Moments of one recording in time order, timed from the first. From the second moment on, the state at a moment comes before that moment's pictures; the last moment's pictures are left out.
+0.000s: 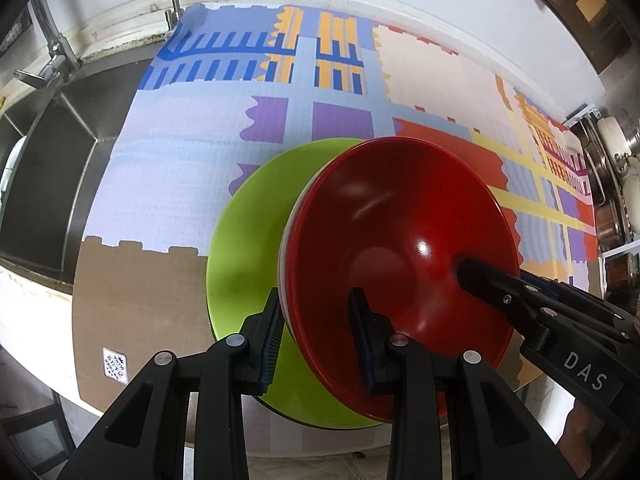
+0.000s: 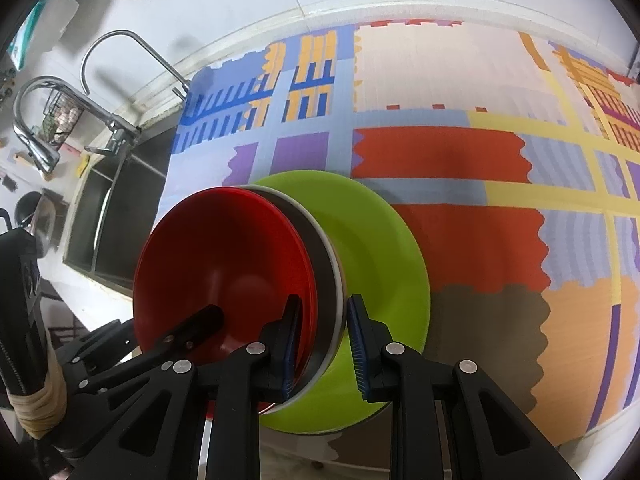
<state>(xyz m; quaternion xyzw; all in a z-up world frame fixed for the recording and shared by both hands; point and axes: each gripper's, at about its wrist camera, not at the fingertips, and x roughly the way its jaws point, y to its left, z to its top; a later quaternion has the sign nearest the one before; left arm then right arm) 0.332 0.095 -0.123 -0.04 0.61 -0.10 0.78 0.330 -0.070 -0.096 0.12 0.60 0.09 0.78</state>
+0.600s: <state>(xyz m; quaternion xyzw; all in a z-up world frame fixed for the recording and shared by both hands) 0.338 0.101 -0.134 -0.06 0.62 -0.11 0.77 0.331 -0.067 -0.103 0.11 0.60 0.08 0.79</state>
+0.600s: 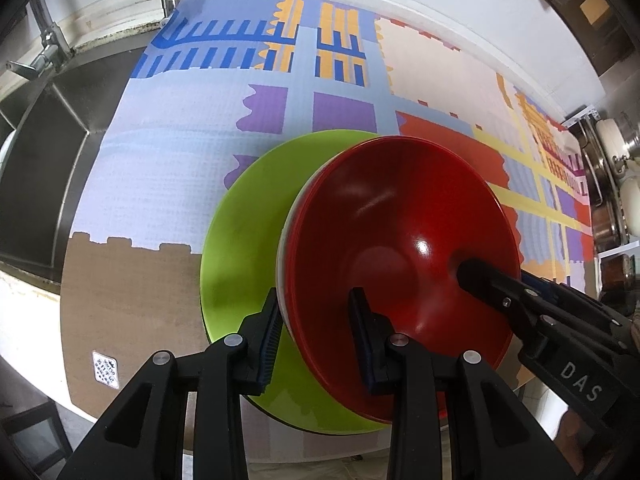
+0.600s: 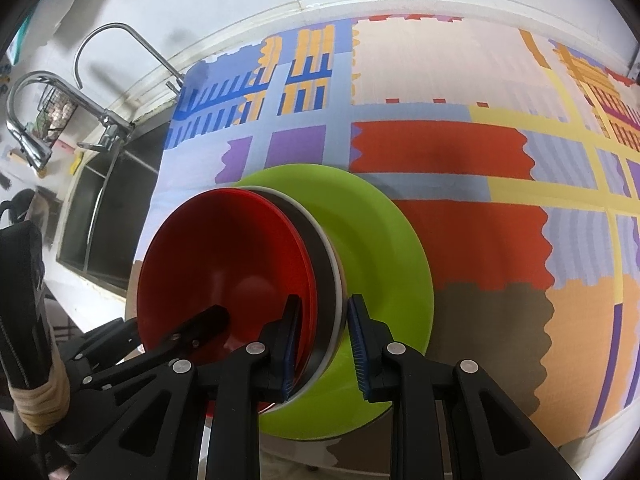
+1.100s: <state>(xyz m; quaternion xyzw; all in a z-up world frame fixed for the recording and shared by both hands) 0.301 0.100 -0.076 -0.02 0.50 -0.12 0.86 0.291 -0.083 -0.066 0.12 0.49 0.04 0.86</state>
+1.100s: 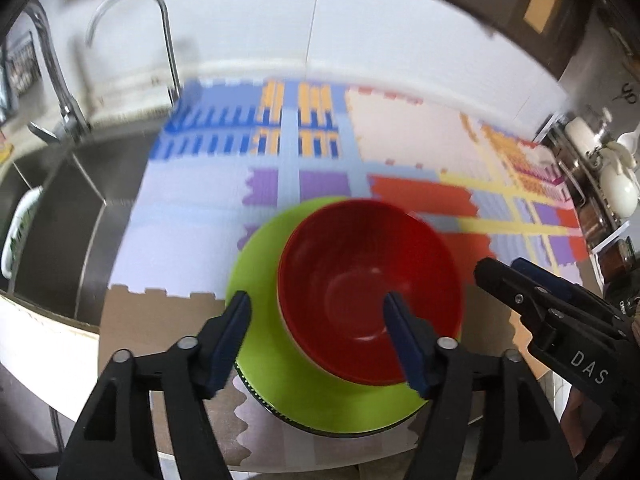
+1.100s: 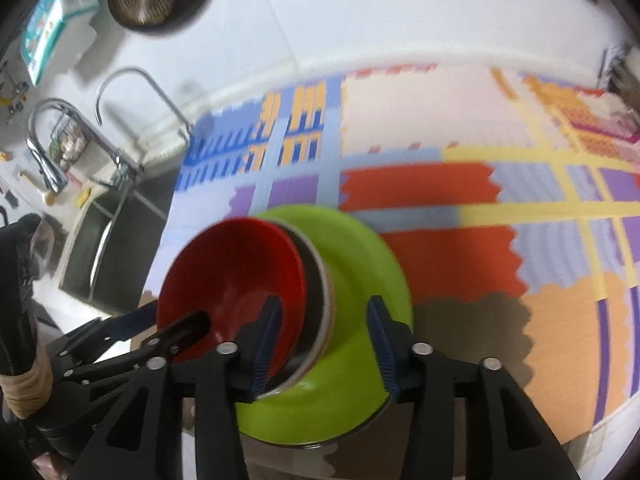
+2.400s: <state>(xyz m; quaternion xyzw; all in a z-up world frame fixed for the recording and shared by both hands) 0.048 0.069 -0.010 0.02 0.28 -0.02 0.96 0.039 -0.134 0.007 0.04 0.29 0.00 0.96</state>
